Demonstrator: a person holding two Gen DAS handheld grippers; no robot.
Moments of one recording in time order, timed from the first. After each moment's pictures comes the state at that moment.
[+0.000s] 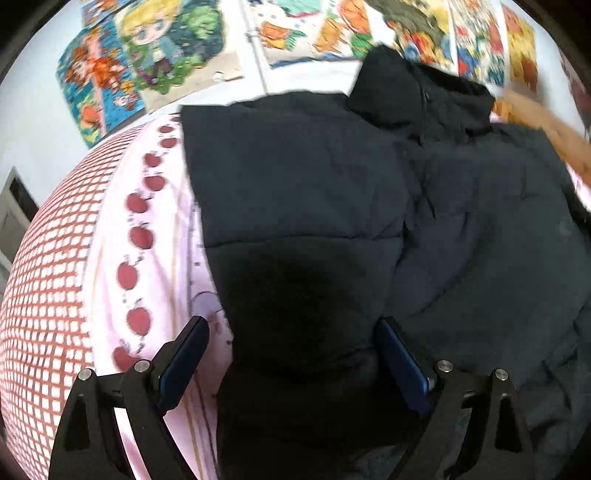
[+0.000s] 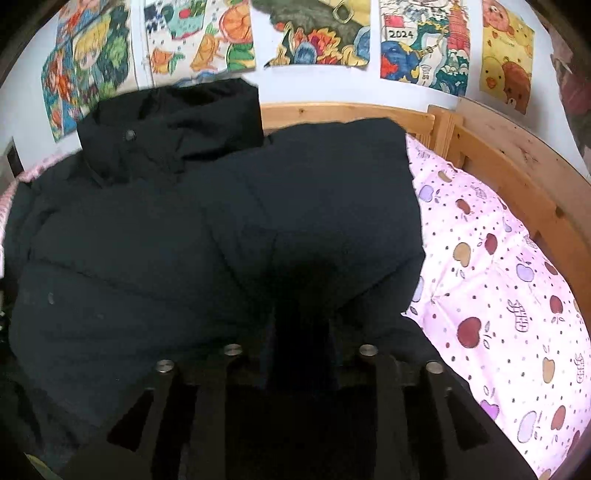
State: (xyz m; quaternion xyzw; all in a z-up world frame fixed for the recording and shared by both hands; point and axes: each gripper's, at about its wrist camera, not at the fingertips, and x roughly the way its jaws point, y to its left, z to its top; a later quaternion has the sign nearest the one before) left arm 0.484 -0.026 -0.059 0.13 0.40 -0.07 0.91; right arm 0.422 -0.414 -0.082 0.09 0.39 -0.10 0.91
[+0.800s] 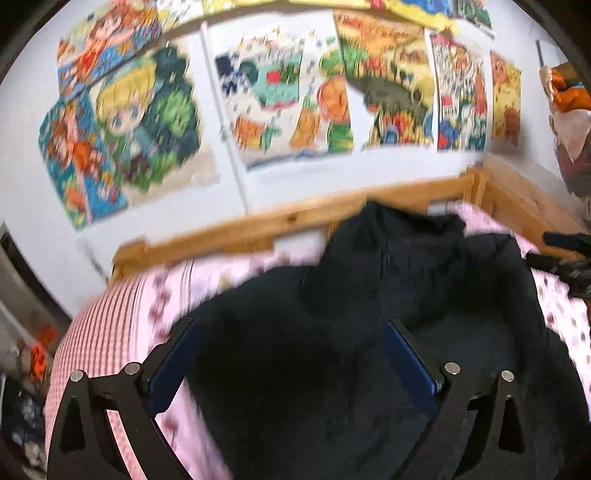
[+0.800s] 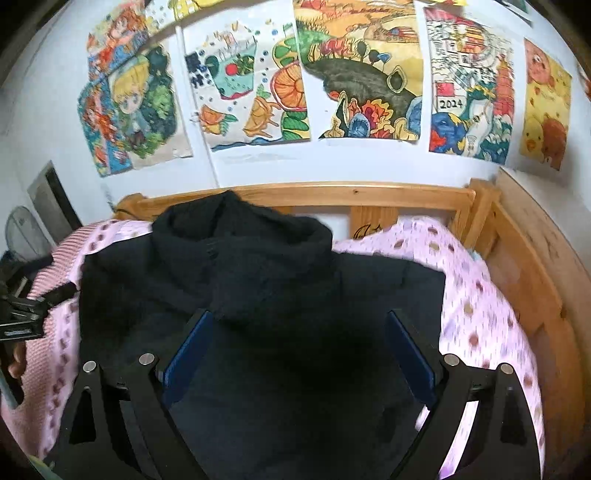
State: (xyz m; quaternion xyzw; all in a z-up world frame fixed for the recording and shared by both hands) left arm 0.546 -0.093 0.064 0.13 0.32 -0.12 0.93; right arm 0.497 -0.390 0.031 0.06 0.38 -0.03 0.92
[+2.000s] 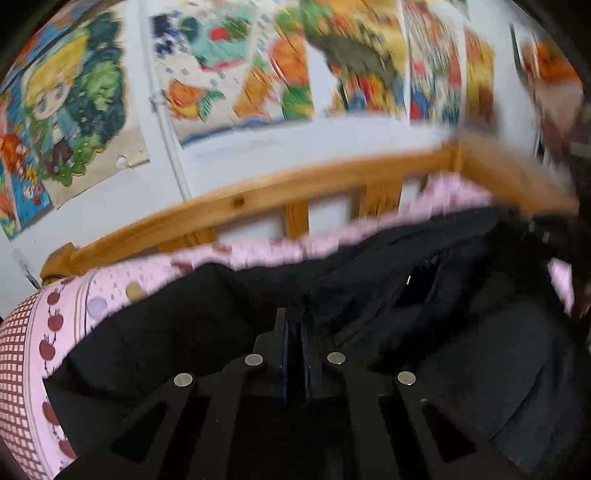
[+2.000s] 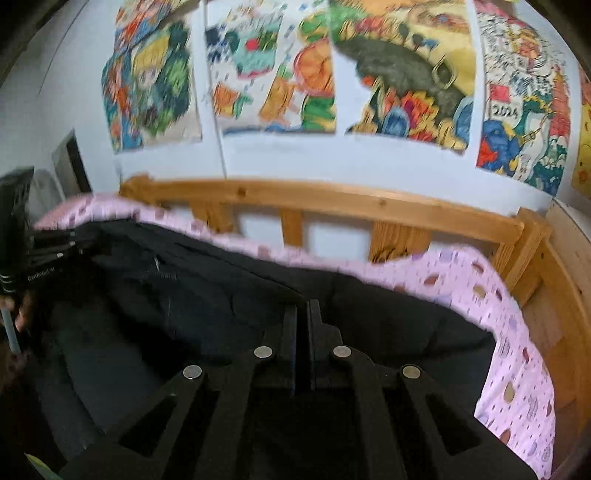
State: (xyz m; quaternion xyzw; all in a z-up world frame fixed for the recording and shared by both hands) left arm 0.616 -0.129 -0.029 0.15 0.36 -0.20 0.90; right arm 0.550 -0.414 -0.036 0.02 0.36 0.06 0.93
